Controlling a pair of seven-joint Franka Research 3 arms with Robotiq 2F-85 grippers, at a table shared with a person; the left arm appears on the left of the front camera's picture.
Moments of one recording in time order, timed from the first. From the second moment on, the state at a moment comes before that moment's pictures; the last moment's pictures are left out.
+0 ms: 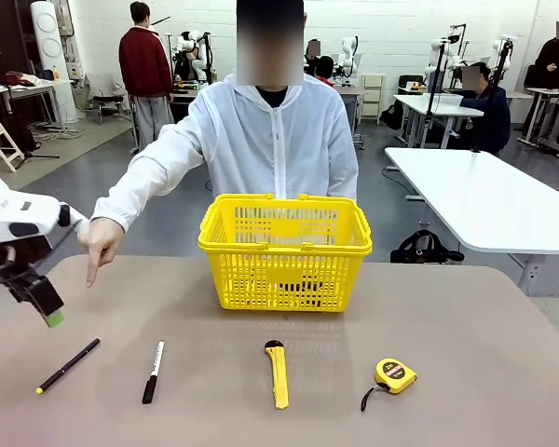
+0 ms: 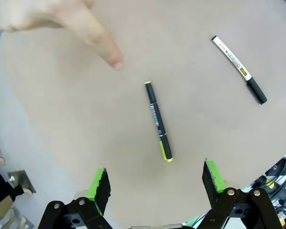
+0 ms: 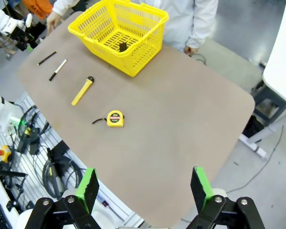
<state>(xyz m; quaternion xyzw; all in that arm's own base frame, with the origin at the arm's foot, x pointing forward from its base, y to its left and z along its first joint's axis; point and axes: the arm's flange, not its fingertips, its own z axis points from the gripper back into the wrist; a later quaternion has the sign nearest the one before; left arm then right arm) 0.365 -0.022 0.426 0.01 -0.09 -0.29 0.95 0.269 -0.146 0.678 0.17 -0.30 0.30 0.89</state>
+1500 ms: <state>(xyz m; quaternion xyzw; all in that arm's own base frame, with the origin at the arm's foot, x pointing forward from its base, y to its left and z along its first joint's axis) 0.405 -0.036 0.307 -0.01 -0.05 -0.28 0.96 0.269 -0.146 0.678 0.17 -0.30 0.30 0.89</state>
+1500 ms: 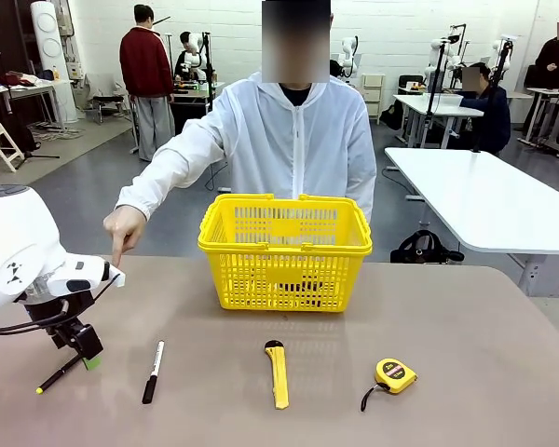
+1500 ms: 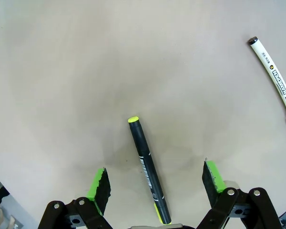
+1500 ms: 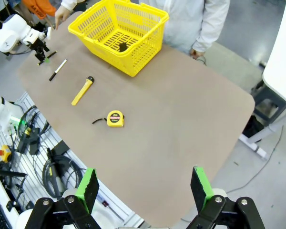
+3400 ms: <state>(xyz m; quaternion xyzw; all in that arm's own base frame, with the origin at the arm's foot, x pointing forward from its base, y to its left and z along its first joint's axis) 0.377 -0.044 0.414 0.01 -0.07 -0.31 0.95 0.269 -0.146 0.678 0.17 -0.30 0.30 0.89</state>
